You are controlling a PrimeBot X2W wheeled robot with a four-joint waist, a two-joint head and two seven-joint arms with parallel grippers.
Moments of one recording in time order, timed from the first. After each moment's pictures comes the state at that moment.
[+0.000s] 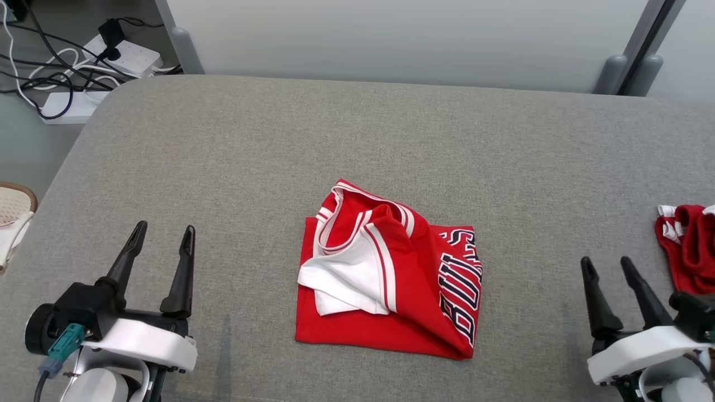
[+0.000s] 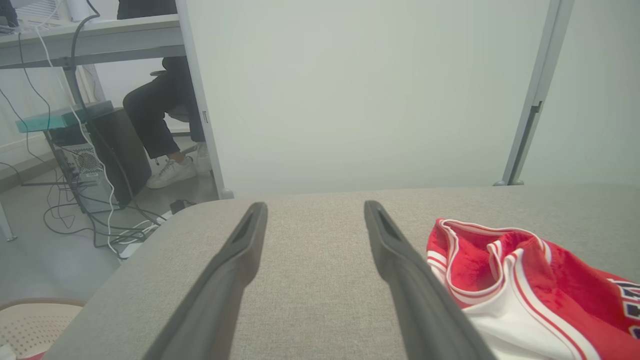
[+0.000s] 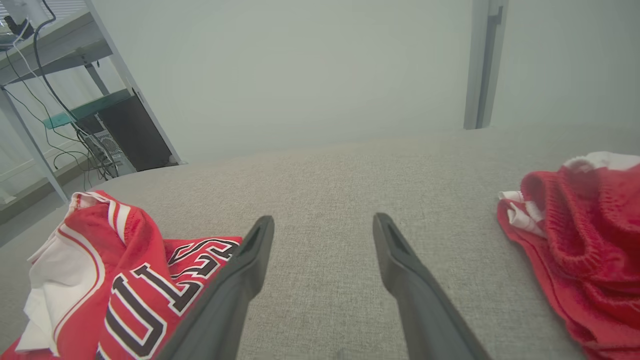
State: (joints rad) left arm -0.13 0.34 -0.23 0.13 -0.42 0.06 -0.24; right arm -0.13 -0.21 0.11 0.36 0.46 0.13 -0.25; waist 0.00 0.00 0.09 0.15
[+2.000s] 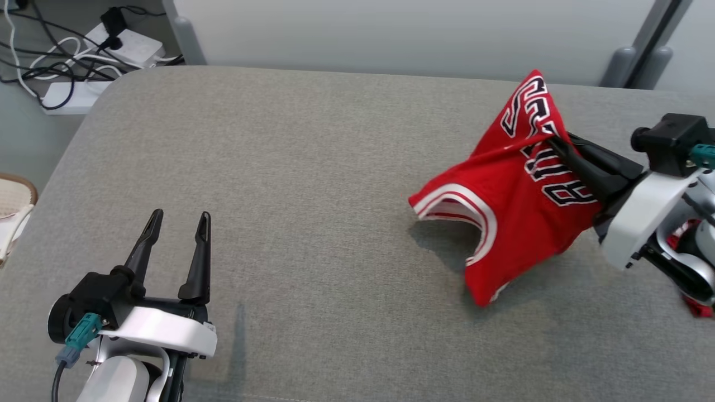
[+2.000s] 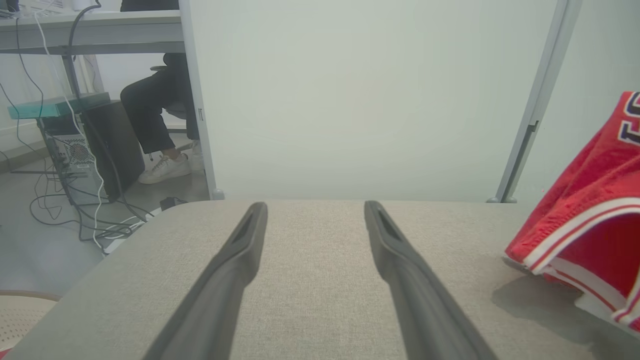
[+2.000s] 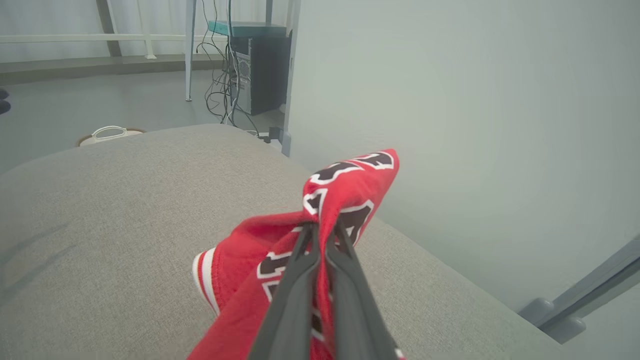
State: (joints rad) left arm -0.17 0.27 -0.24 0.14 -0.43 0.07 -0.25; right arm -0.77 -0.69 0.84 0.20 0.75 0.13 -0.01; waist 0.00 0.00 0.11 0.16
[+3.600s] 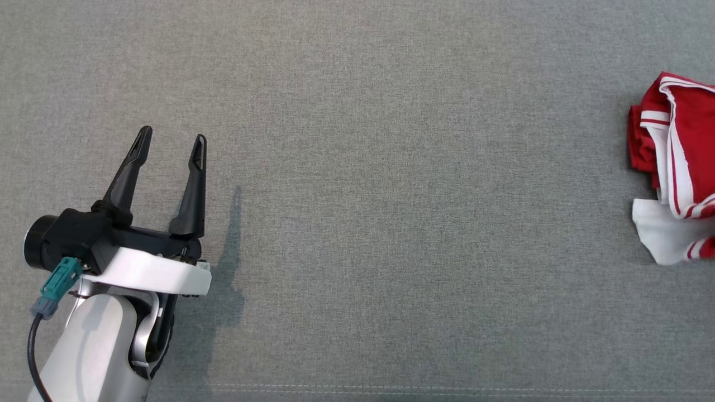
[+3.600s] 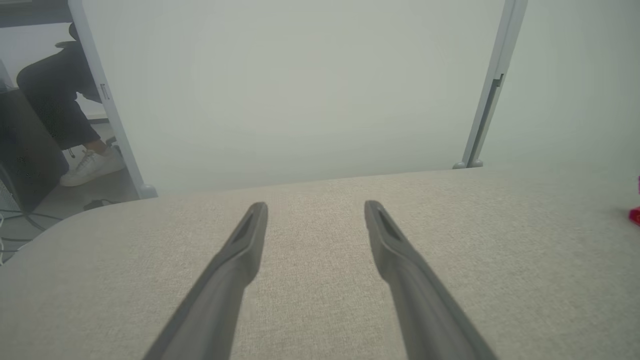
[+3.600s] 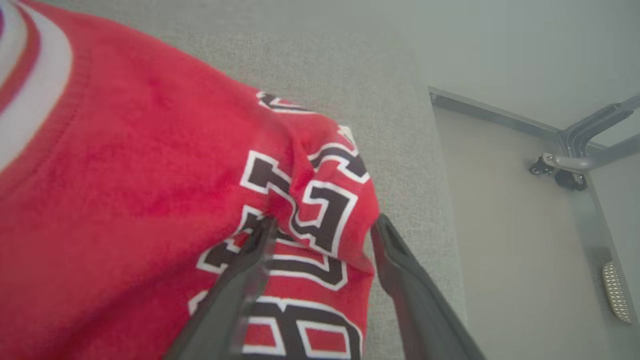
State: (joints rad) left arm -0.33 0.30 -0.24 0.09 -0.40 0.05 -0.25; right arm -0.75 -0.98 0.79 0.79 0.95 0.13 -0.05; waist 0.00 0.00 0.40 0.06
